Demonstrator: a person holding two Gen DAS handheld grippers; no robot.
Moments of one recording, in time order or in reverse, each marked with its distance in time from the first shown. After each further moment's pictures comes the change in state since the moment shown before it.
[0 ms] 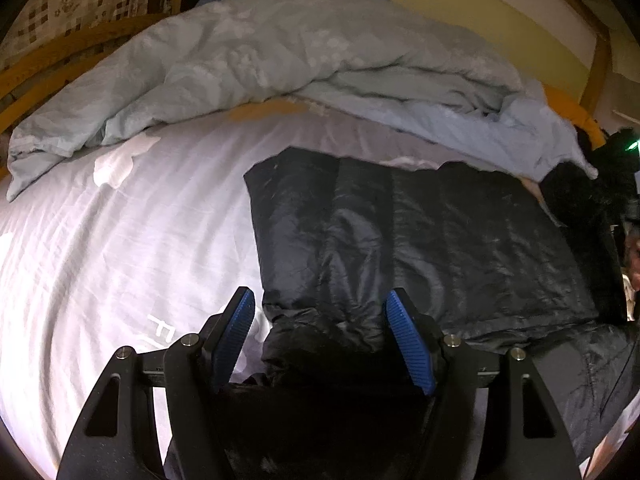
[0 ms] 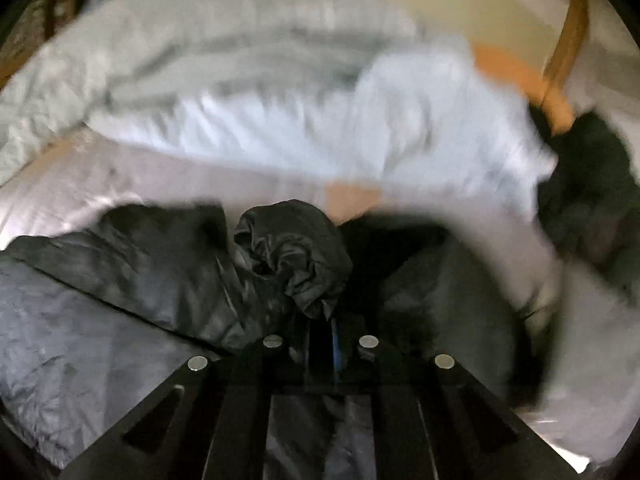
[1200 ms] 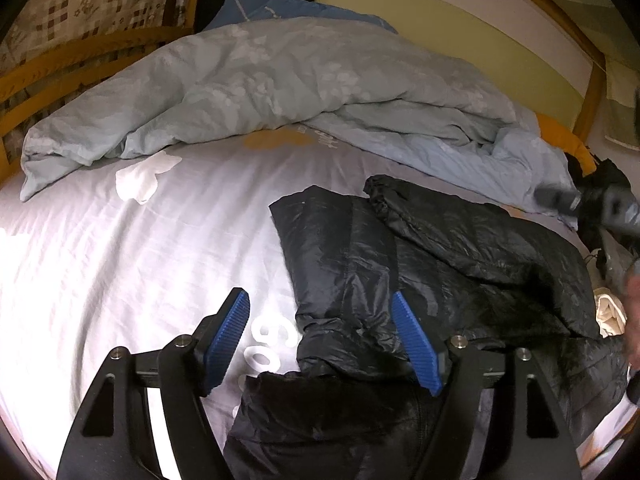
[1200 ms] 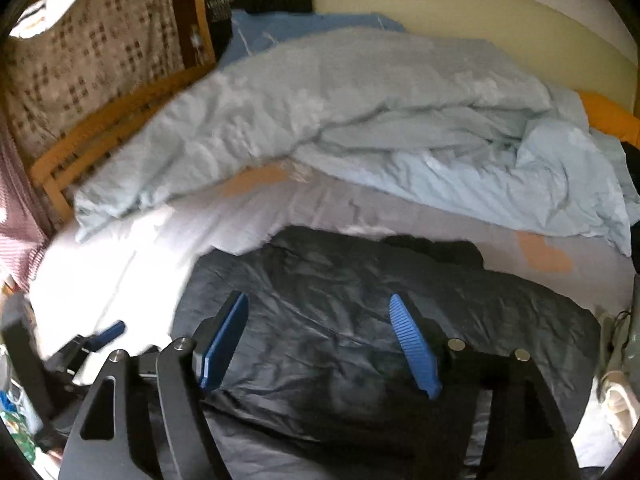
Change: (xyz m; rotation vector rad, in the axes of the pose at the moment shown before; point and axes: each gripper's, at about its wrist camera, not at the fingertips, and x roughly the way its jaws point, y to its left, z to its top) left arm -0.034 0.027 0.007 -0.054 -0.070 -0.029; right arm -0.128 0.146 -0.010 -0.054 -0.059 0.459
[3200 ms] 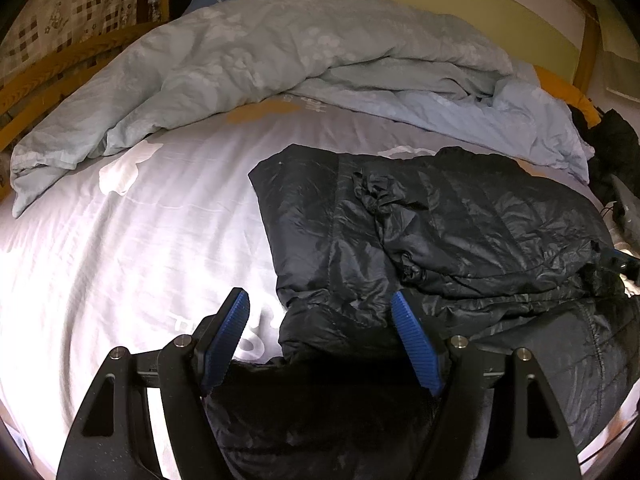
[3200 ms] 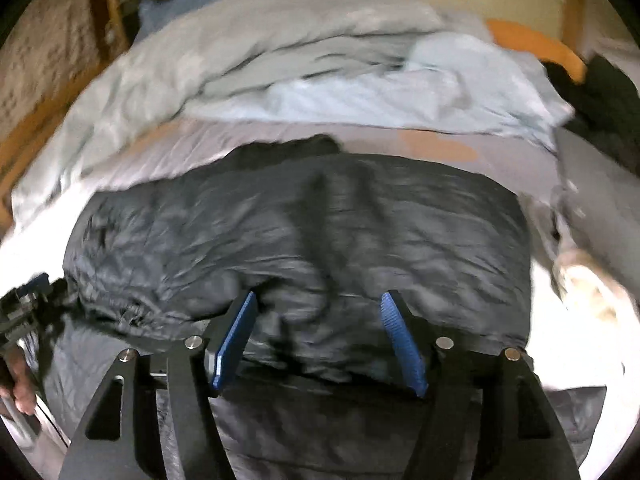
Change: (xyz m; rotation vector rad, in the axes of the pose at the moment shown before) left arm 0.026 -0.022 -0.014 0.118 0.094 0.033; right arm -0.021 -0.125 -0.111 0.198 0.046 -0.182
